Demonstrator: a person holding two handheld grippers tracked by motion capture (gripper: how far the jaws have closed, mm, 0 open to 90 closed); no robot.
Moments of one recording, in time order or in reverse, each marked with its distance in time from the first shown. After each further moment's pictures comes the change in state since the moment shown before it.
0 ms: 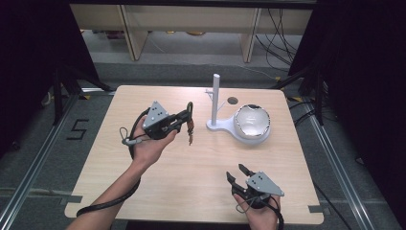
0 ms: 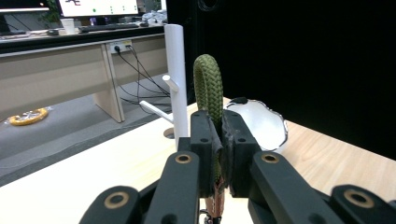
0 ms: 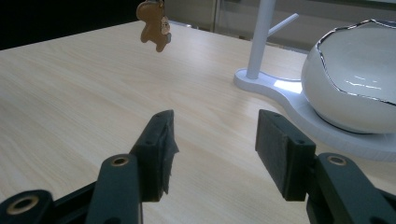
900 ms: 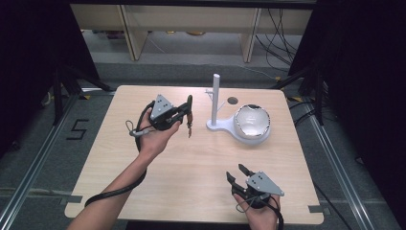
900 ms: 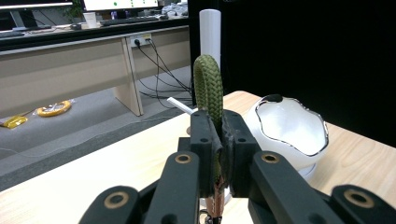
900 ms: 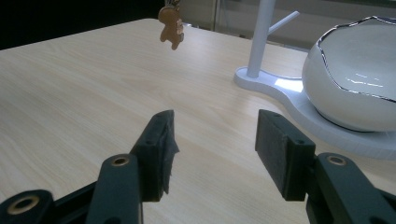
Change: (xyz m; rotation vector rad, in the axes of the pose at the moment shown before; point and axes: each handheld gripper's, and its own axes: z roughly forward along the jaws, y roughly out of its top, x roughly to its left) left arm 0.017 -0.003 0.028 0.033 0.079 0.009; right arm -0.001 0.000 -0.001 0.021 -0.002 0.004
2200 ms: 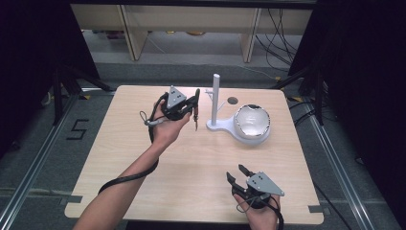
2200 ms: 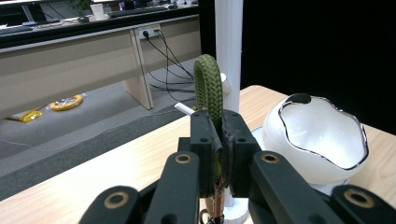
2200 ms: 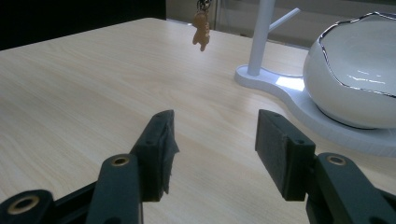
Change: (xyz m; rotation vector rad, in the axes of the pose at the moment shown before) left arm 0.002 0.006 0.047 0.044 0.046 0.024; right arm 0.000 -0.002 0.000 0.006 -0.004 0.026
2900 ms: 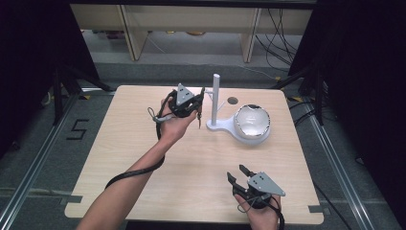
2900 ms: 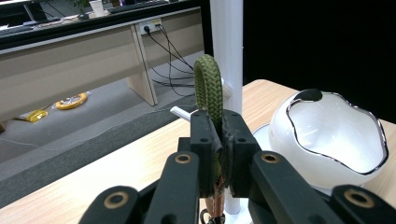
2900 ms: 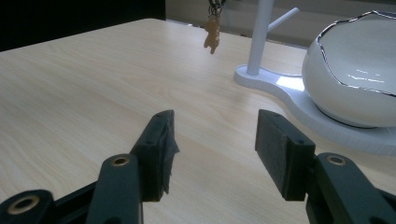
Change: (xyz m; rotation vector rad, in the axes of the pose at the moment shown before) left arm -0.005 0.003 0.022 0.021 0.020 0.057; right arm -0.003 -0.001 0.000 -0.012 0.002 -0.010
